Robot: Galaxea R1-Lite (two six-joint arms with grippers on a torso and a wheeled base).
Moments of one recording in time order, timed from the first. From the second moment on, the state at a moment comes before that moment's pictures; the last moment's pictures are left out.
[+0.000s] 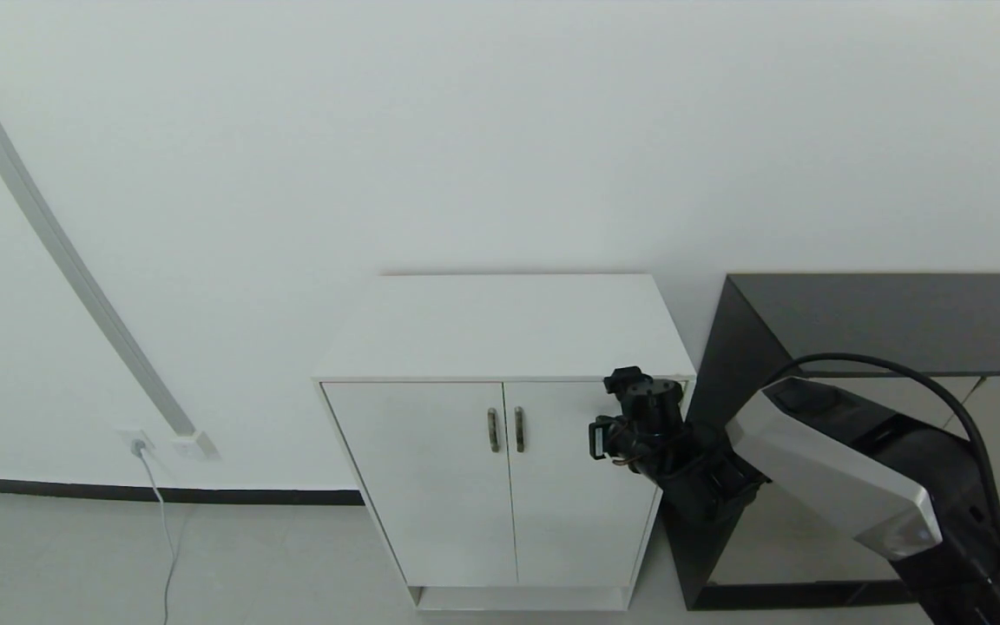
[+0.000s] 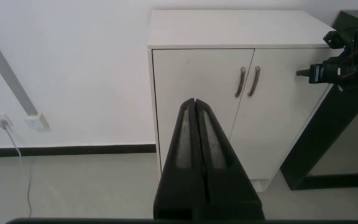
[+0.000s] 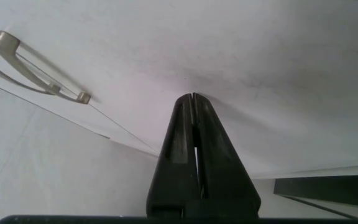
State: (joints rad) left arm 0.00 0.00 0.00 0.00 -0.01 -0.01; right arm 0.51 2.60 -1.42 -0.83 -0.16 0.16
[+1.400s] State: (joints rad) left arm 0.00 0.00 0.00 0.00 -0.01 0.00; right arm 0.37 1.87 -0.27 -1.31 -0.36 0.04
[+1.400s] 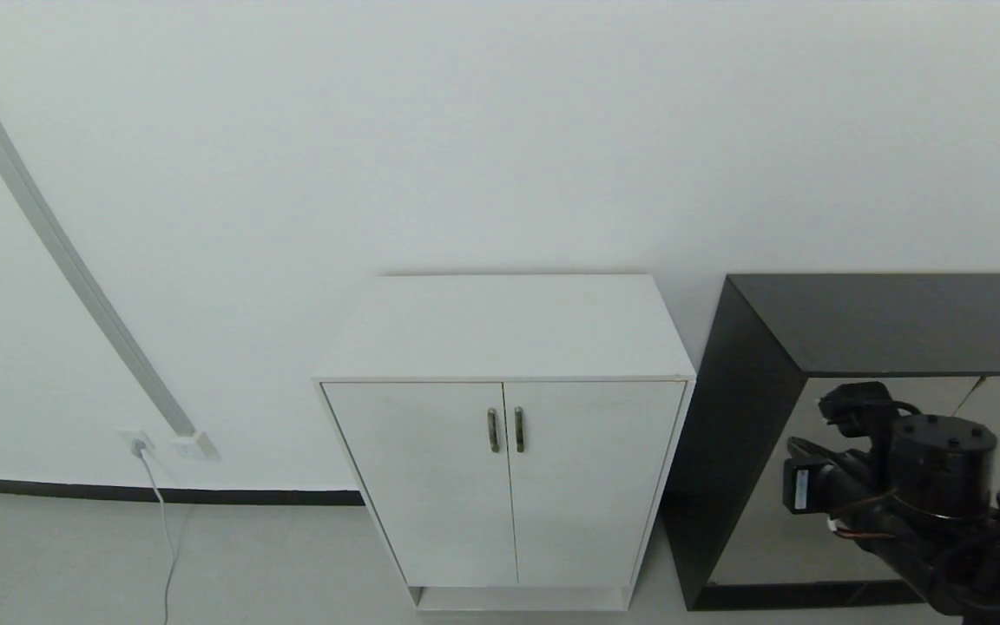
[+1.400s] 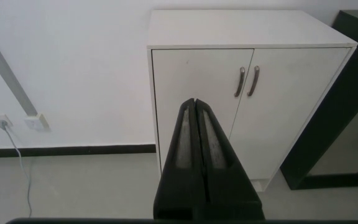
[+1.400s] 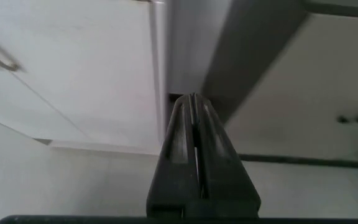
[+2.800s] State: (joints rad) left arm 0.00 0.00 0.00 0.00 -0.02 0.00; right arm 0.29 0.69 0.00 -0.20 -0.14 -0.05
